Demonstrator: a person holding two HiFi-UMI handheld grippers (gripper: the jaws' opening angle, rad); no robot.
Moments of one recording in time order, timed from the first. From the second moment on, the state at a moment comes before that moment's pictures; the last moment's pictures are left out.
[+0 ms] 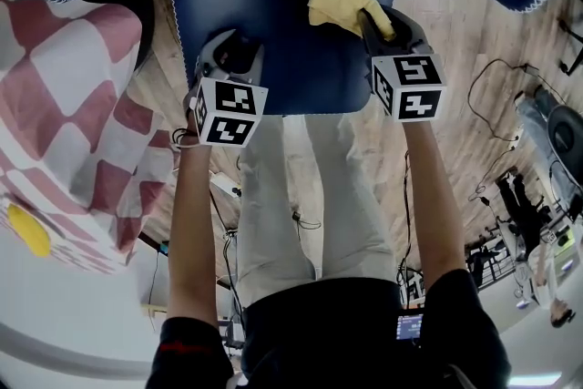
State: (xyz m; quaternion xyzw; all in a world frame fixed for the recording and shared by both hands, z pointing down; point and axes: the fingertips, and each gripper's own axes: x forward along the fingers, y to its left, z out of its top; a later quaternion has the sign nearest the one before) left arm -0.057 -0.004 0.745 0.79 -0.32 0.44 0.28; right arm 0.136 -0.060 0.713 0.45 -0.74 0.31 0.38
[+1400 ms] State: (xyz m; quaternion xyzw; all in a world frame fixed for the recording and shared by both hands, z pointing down) left arm -0.058 -0.004 0.747 0.78 -0.33 0.45 0.28; right arm 0.174 -0.050 0.710 0.49 -0.71 0.29 0.42
